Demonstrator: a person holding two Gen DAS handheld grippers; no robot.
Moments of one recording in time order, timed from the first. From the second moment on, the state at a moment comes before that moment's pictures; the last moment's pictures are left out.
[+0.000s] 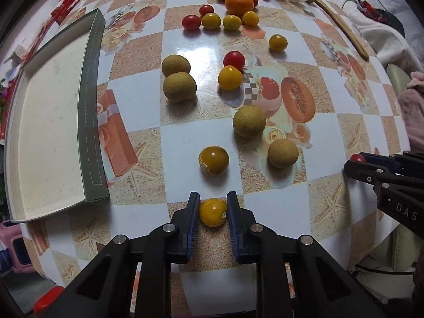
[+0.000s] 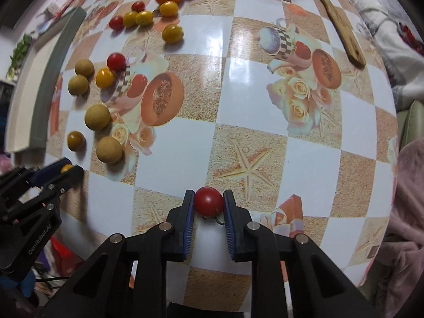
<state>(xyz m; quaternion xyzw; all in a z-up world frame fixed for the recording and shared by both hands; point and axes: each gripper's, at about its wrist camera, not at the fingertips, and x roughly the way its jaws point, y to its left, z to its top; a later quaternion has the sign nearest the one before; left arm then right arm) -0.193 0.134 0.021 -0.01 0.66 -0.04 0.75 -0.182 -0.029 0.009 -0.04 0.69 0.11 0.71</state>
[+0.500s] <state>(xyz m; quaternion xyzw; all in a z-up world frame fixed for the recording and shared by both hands) -0.188 0.199 0.083 -0.06 0.62 0.01 0.78 -0.140 -0.025 0.060 0.00 0.67 0.19 0.72</state>
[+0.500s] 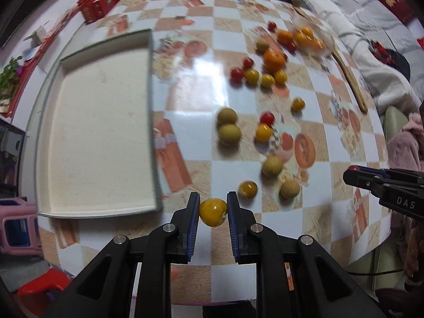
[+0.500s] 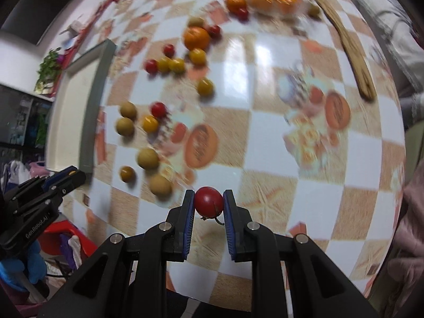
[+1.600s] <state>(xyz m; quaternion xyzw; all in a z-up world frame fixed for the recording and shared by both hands) -0.185 0.393 0.014 -0.07 0.65 0.09 0.75 -0.083 0.282 0.018 -0.08 0.68 0.29 0.67</state>
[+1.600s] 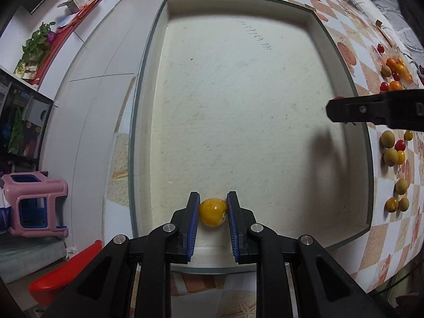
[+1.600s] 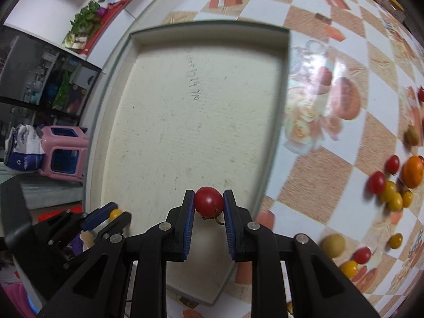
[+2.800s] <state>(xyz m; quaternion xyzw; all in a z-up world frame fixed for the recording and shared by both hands) -0.130 0.279 0.072 0.03 0.62 -0.01 0.78 -0.070 0.112 0.066 -0.01 0.68 0.15 0.72</state>
